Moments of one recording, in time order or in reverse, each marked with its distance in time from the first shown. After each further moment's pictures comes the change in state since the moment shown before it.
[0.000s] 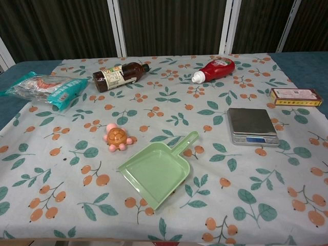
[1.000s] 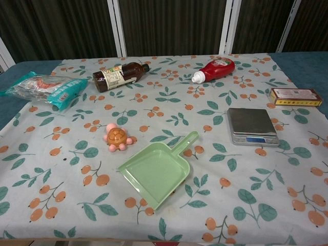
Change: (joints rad) left arm 0.037 0.026 0.025 -0.030 0.024 0.042 -0.037; right arm 0.294 -0.170 0.167 0.409 0.248 -0.411 0.091
